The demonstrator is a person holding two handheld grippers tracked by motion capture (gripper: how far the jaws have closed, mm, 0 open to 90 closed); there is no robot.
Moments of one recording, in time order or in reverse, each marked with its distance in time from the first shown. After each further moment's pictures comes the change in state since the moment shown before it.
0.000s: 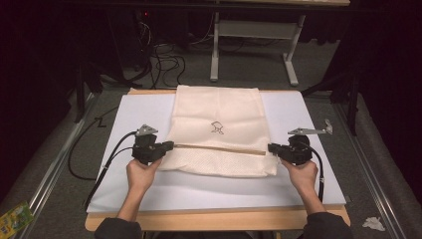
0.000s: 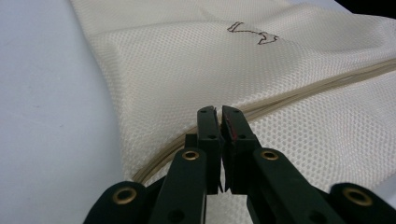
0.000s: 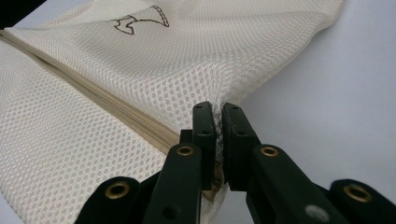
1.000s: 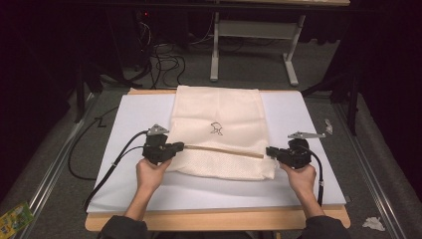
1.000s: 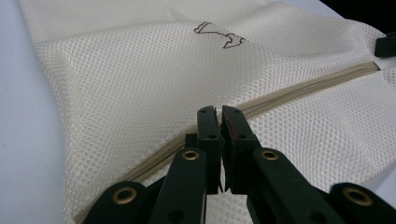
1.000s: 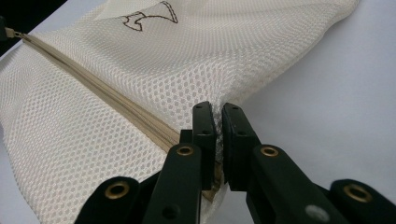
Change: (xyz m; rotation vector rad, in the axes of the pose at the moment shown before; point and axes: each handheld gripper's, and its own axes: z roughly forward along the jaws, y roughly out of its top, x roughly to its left) left arm -0.022 0.007 0.016 0.023 -0.061 0.033; right arm 0.001 -0.011 0.003 -0.009 0.054 0.026
